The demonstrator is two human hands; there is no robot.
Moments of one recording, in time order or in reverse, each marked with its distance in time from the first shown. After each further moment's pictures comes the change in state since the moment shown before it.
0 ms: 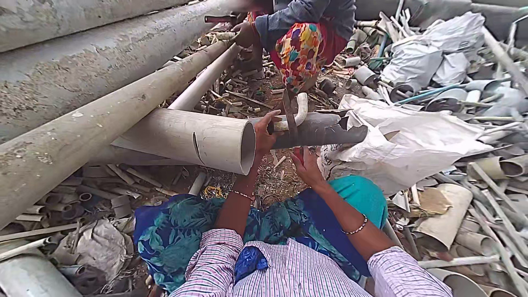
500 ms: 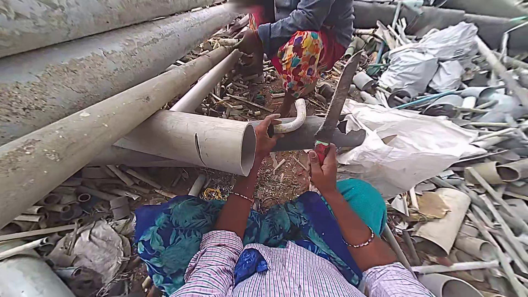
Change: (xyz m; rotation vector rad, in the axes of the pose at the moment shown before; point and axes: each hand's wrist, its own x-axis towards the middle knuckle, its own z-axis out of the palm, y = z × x) left_hand 0.007 0.021 -0.007 0.006 -0.010 -0.072; right_hand -0.007 -0.019 -0.022 0.214 0.270 -0.145
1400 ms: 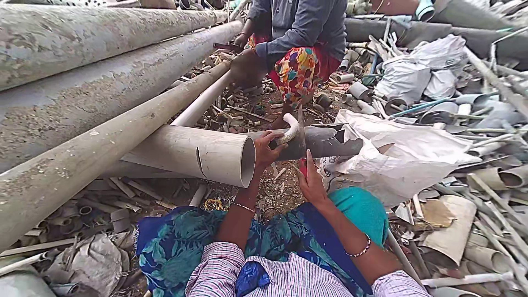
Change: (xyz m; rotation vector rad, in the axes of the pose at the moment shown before) left_hand -0.011 -0.031 0.011 0.044 0.027 0.091; right_hand -0.008 0.010 0.011 -0.255 -0.189 0.065
